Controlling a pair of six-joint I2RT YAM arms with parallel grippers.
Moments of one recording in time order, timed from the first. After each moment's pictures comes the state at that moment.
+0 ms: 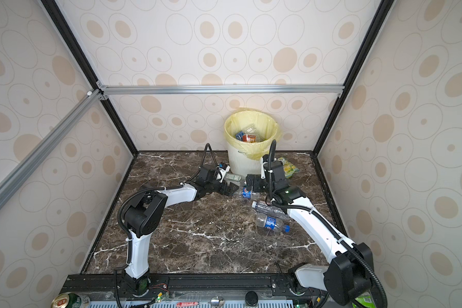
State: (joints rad) left arm -0.57 2.07 1.32 0.15 0.34 -0.20; right arm 0.40 1.28 1.05 -0.38 0.06 0.31
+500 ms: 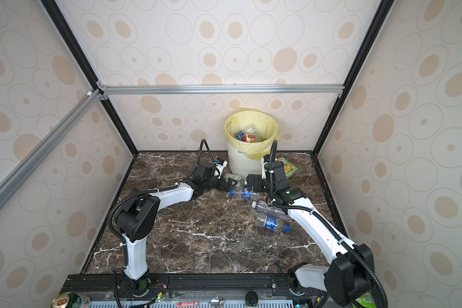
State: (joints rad) left arm -0.55 1.99 1.33 0.13 0.26 -0.22; right arm 0.39 1.27 1.05 -0.38 0.06 0.31
